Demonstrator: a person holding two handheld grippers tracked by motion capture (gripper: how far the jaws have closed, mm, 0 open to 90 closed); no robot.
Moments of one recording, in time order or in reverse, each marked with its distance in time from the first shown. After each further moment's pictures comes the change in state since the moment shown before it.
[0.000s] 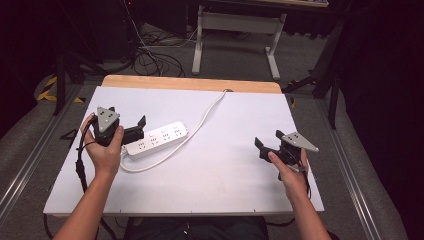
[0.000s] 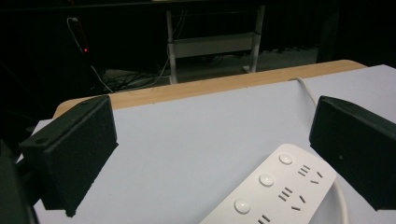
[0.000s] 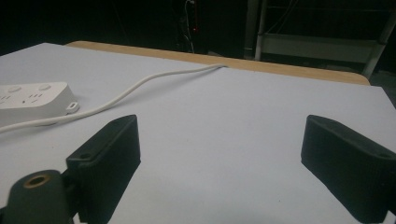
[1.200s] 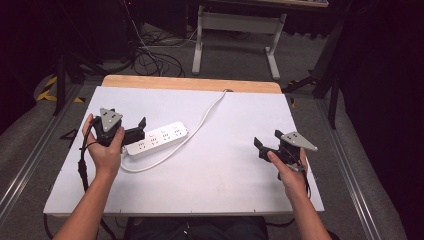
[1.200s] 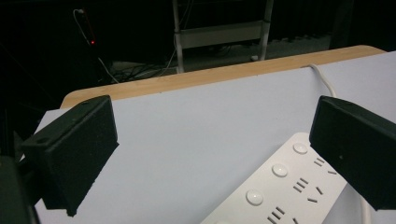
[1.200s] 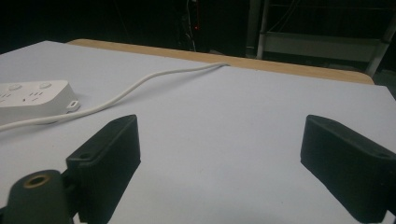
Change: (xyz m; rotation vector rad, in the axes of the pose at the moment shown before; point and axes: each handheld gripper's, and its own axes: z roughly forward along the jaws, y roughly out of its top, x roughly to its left) left arm 0.001 -0.007 0.009 0.036 0.030 0.022; right arm 0.000 0.000 0.003 0.007 0.008 -0.002
